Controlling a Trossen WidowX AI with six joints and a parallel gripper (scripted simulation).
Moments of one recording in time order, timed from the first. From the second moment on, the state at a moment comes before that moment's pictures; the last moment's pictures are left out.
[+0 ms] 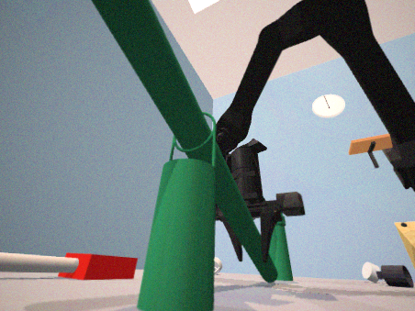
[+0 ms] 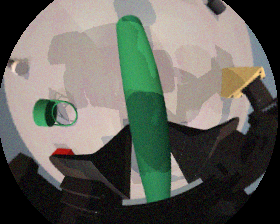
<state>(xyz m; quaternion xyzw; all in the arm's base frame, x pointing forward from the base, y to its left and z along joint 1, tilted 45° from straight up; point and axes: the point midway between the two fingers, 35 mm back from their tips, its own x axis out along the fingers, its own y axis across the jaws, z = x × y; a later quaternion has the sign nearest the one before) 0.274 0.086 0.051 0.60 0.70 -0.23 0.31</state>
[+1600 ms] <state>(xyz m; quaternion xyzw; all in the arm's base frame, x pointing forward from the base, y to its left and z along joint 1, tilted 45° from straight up) 0.283 0.007 0.083 0.55 0.65 -0.33 0.41</state>
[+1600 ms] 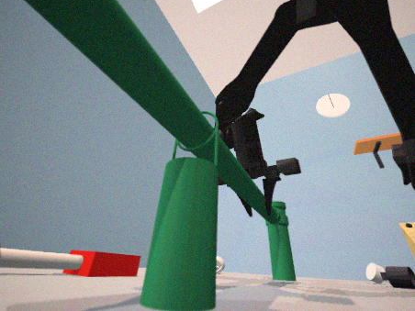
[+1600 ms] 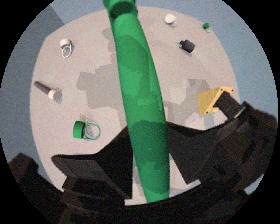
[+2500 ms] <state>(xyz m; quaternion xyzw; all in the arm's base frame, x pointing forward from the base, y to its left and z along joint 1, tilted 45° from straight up) 0.286 0.002 0.084 0.54 0.65 -0.33 0.41</state>
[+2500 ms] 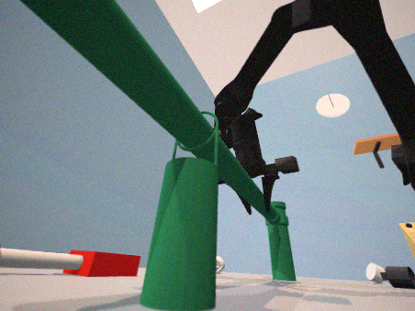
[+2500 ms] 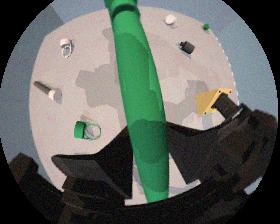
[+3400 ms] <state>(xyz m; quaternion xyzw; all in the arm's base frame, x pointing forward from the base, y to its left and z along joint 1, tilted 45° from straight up) 0.288 -0.007 0.072 0.54 0.66 -0.33 0.40</state>
